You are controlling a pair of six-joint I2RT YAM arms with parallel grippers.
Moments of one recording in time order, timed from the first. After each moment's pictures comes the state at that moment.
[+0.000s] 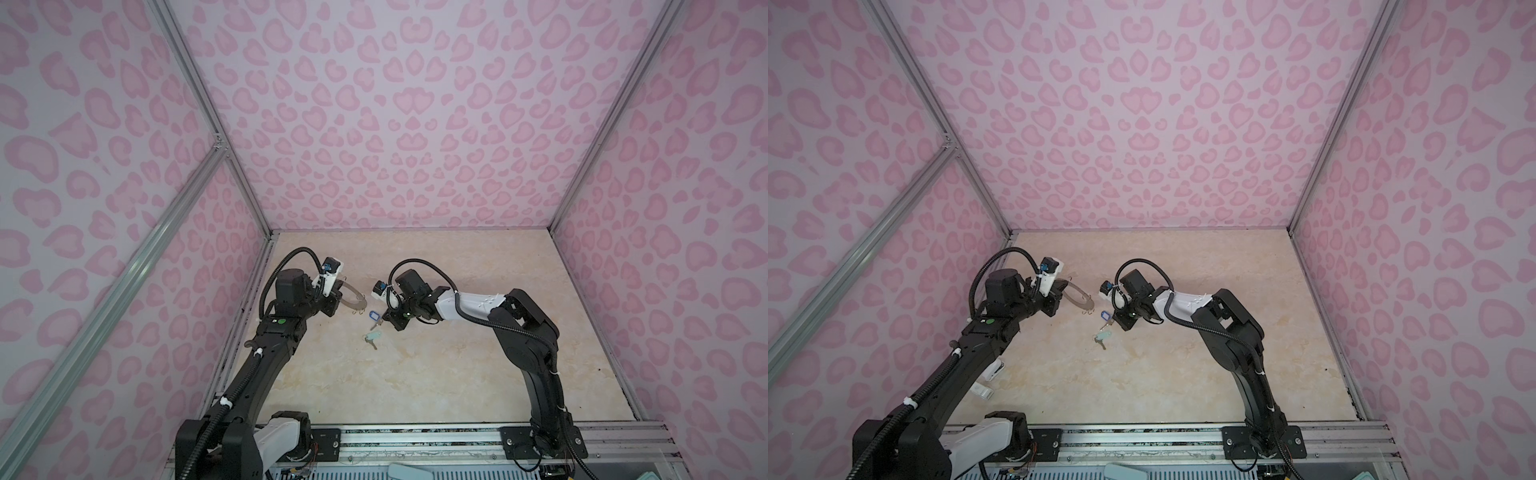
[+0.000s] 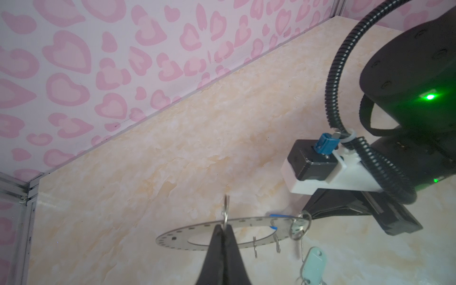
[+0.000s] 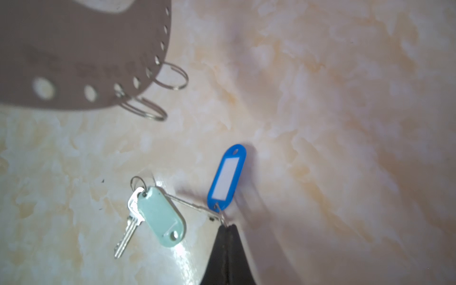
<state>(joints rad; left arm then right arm) -0.08 1.13 0.74 -0.11 0.40 0.37 0.75 2.10 1.40 -0.23 -0.34 -0.17</state>
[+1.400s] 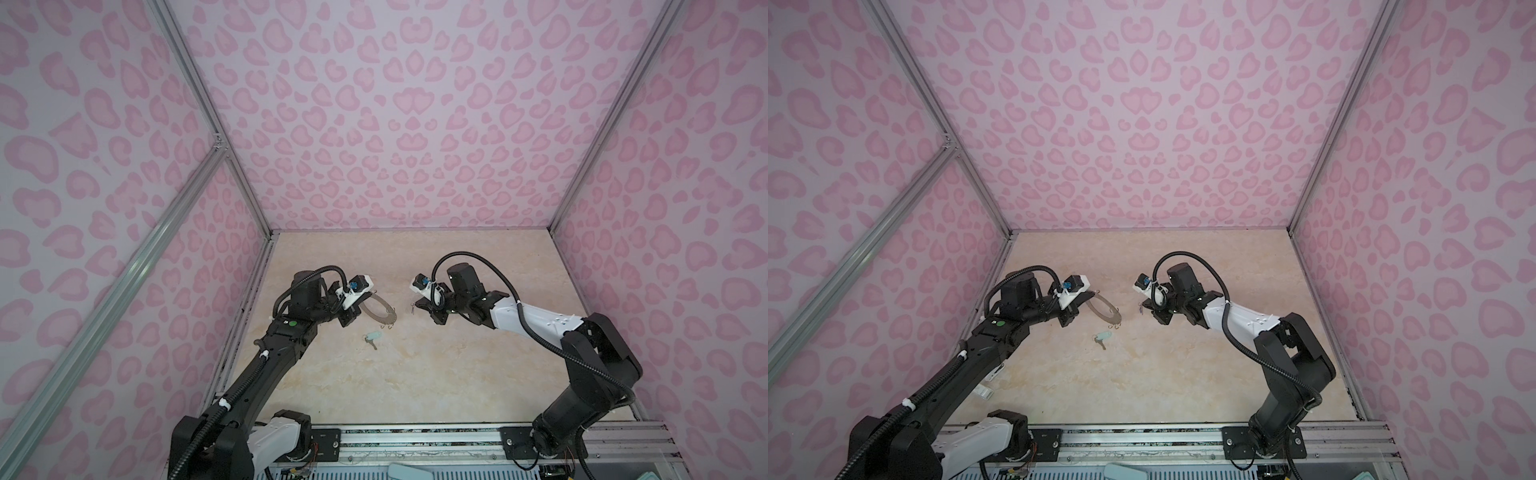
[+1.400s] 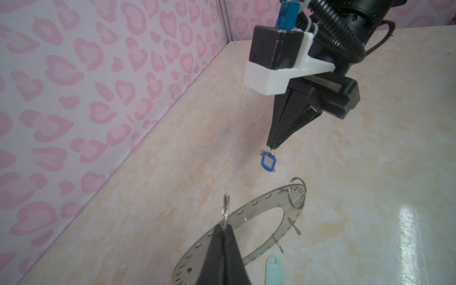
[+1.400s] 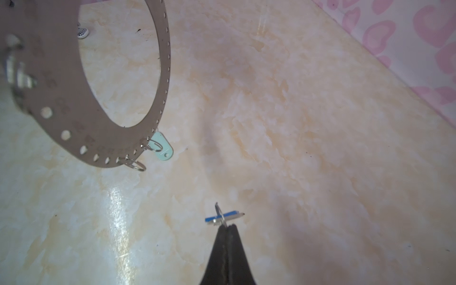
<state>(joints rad) -0.23 1.13 0.74 -0.13 0.65 0.64 0.57 1.63 0.99 -0.08 -0.42 -0.43</state>
